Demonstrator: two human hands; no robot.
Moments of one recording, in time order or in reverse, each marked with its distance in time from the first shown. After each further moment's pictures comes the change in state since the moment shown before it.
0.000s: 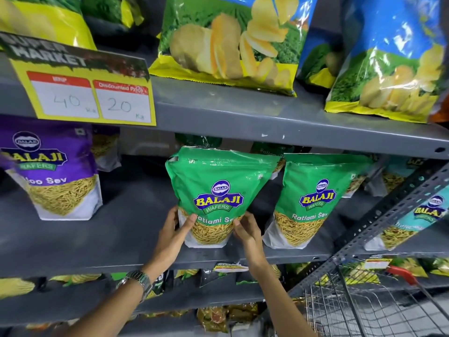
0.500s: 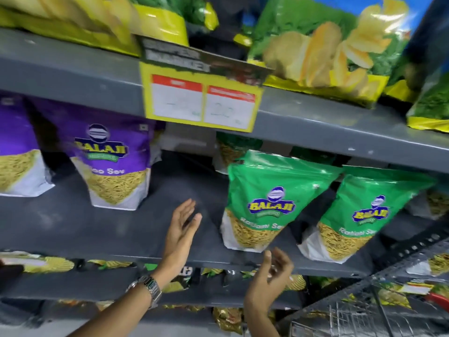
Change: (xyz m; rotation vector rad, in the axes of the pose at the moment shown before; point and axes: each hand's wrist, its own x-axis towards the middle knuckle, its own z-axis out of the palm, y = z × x) left_hand -0.012 -0.004 -0.066 -0.173 0.165 0.131; right_hand -0.053 0.043 0.089 -0.023 0.762 -0.186
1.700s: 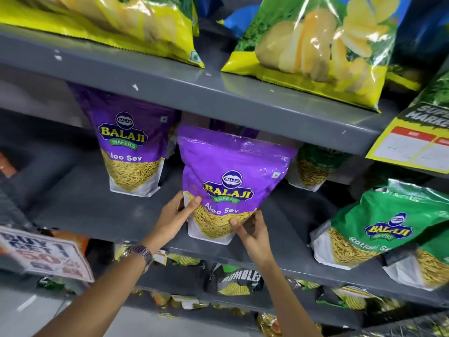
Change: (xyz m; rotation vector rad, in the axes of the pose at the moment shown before) left_hand 0.055 0.067 -0.258 0.293 -0.105 -0.078; right_hand -0.121 -0.039 0.192 -0.133 -0.905 0.044
